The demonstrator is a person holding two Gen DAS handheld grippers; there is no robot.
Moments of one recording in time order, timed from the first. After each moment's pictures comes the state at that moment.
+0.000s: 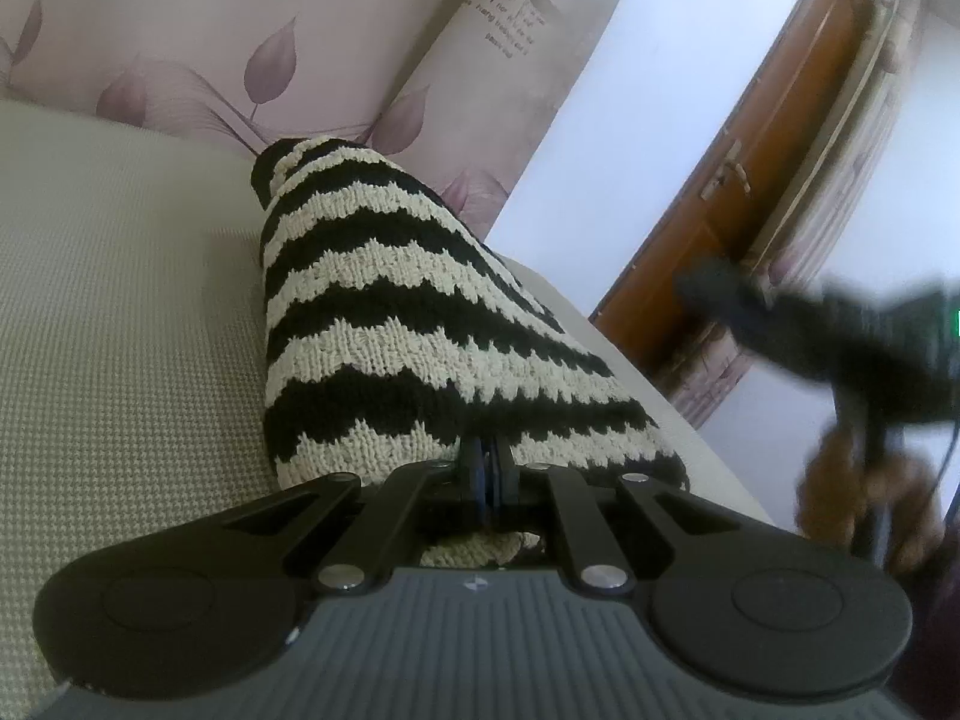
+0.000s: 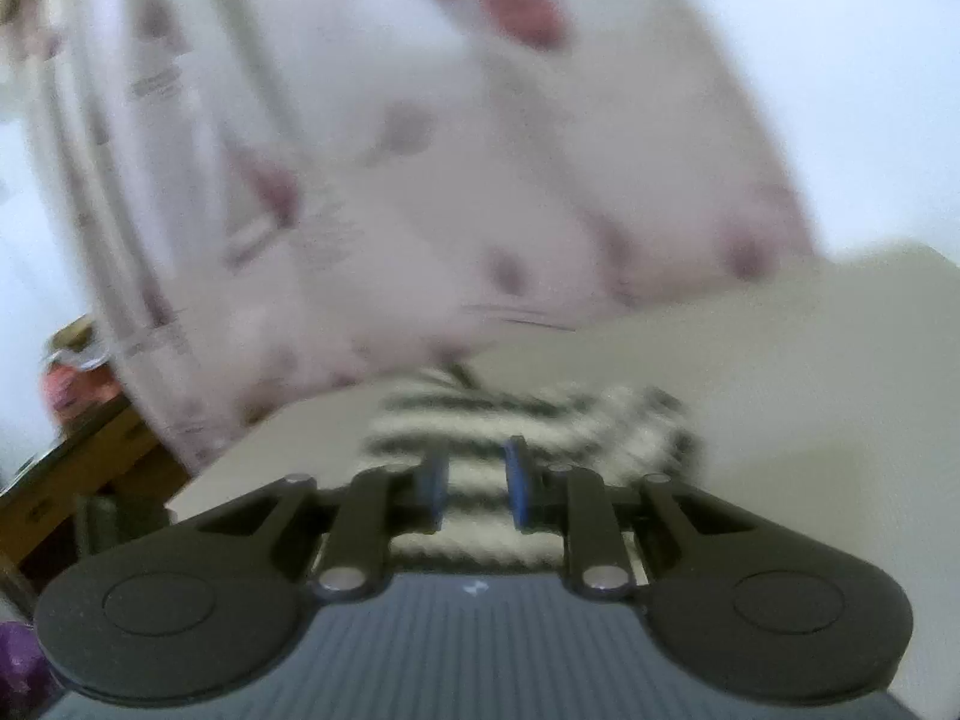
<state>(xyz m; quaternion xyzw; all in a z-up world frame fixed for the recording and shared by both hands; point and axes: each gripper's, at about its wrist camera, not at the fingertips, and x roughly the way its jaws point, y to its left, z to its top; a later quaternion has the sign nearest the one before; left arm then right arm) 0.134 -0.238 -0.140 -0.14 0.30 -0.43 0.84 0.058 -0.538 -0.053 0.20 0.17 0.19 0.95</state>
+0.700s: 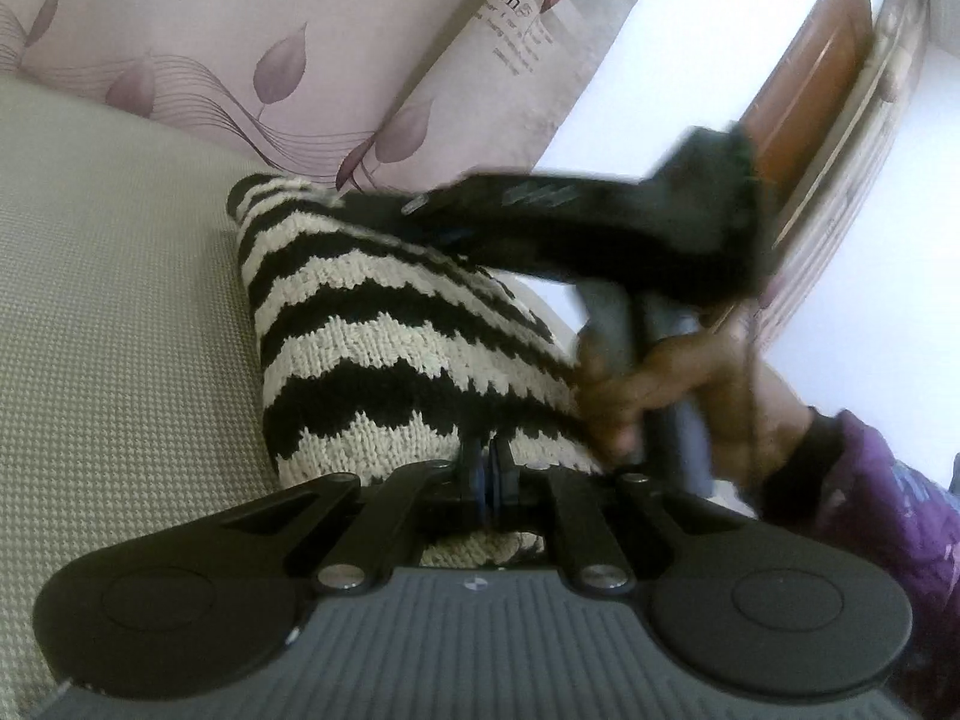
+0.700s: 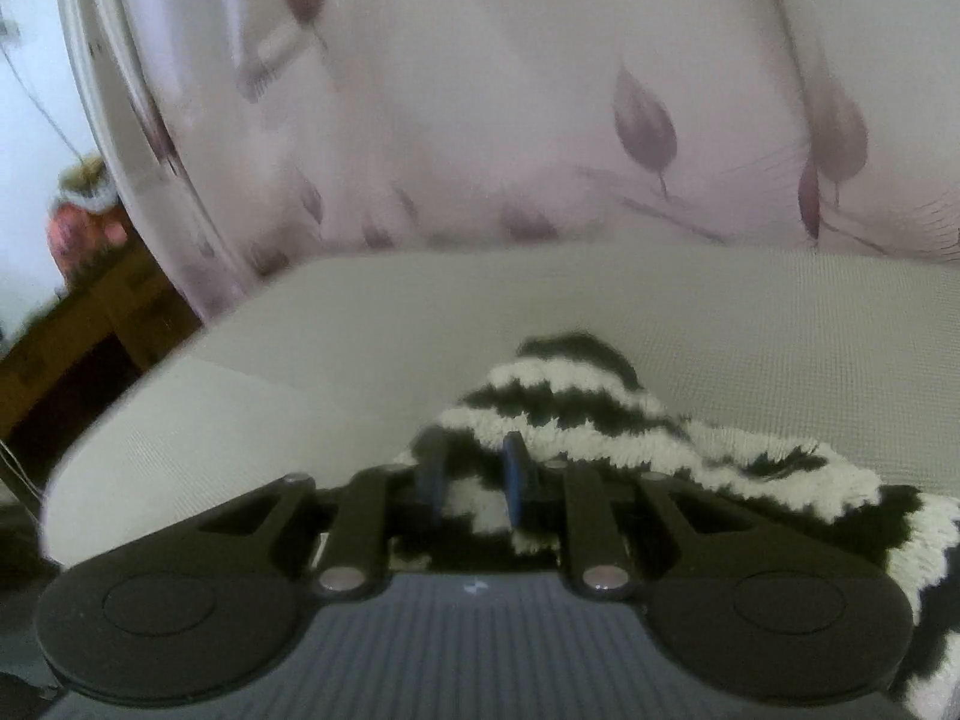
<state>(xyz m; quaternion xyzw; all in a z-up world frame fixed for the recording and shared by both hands) 0.127 -0.229 -0.139 -0.17 0.30 -0.43 0.83 0.207 -0.466 -0.078 0.15 0.27 0.26 0.91</state>
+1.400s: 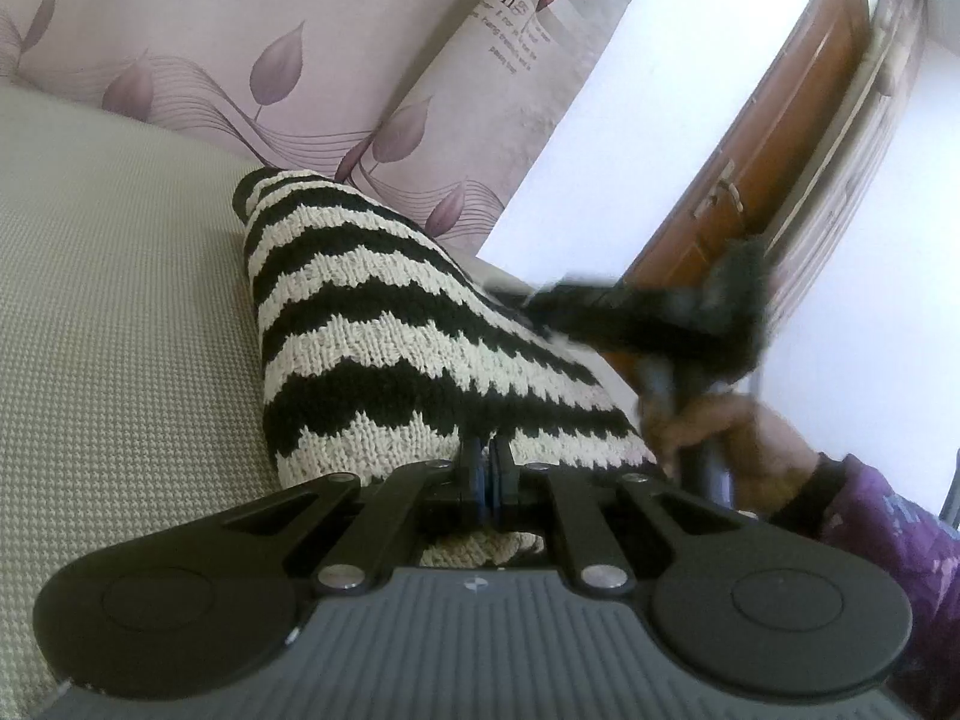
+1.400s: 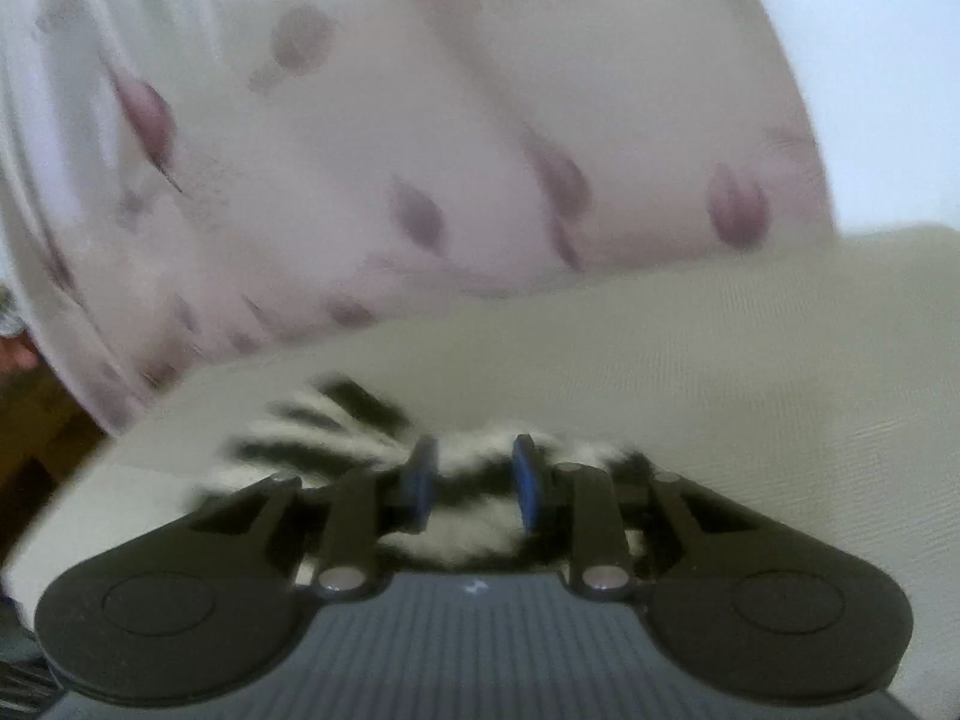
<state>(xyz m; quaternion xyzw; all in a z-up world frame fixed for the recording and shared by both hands) 0.131 -0.234 -0.137 -0.16 0.30 -0.43 0.84 0.181 -0.550 -0.109 0.16 0.29 0.10 0.94</state>
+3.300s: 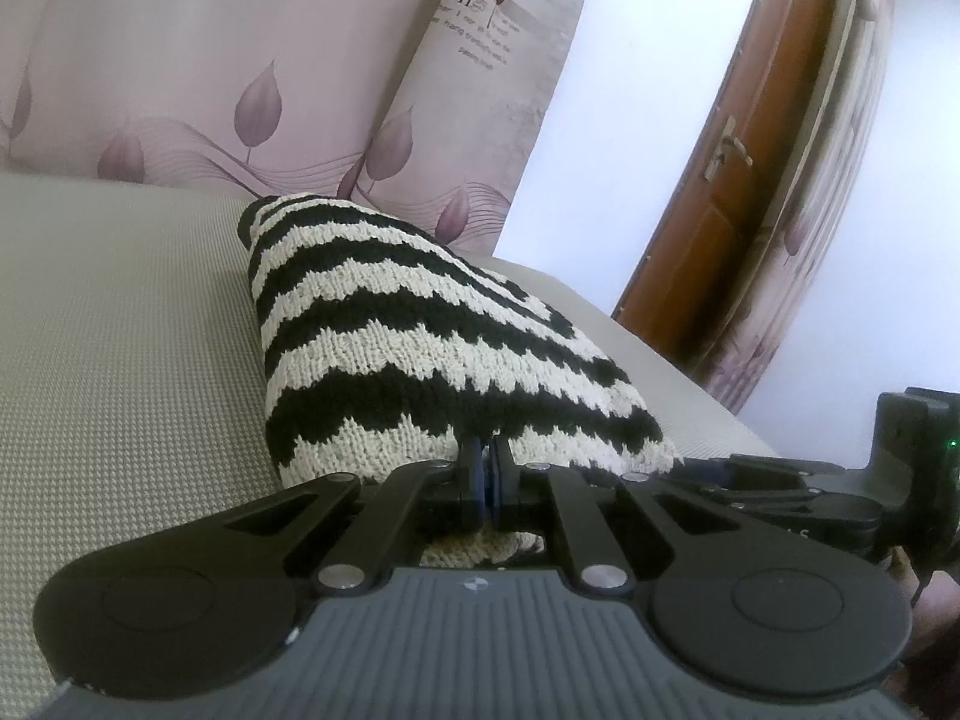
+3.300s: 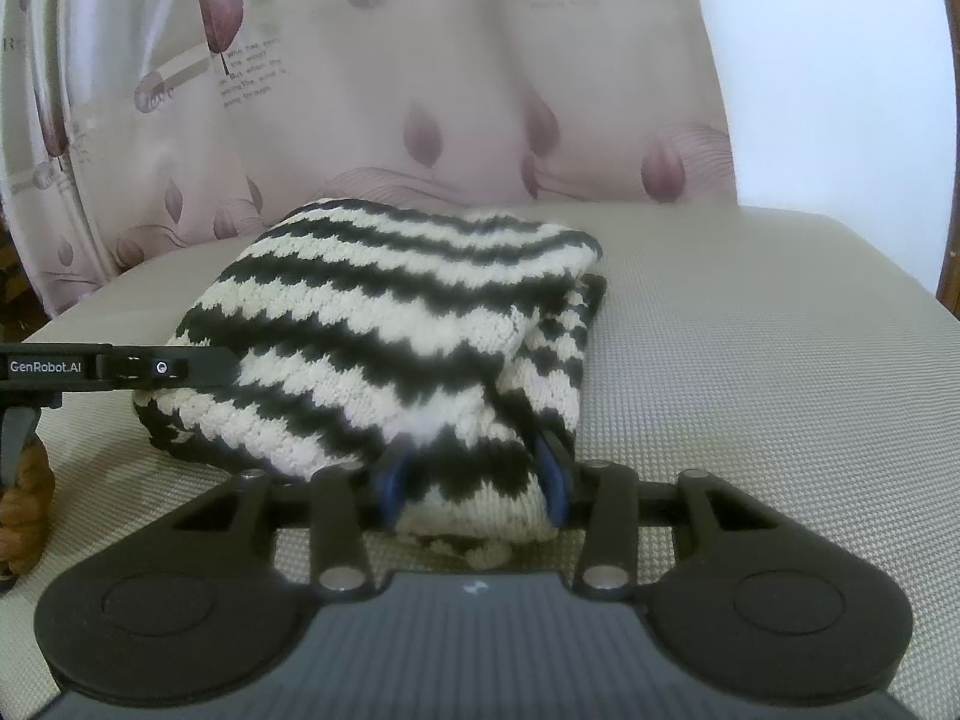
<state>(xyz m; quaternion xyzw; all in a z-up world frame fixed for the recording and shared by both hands) 0.115 -0.248 -0.130 -0.08 0.27 -0.41 0.87 0.017 -0.503 -0.142 0.09 0.25 0.04 0.96</state>
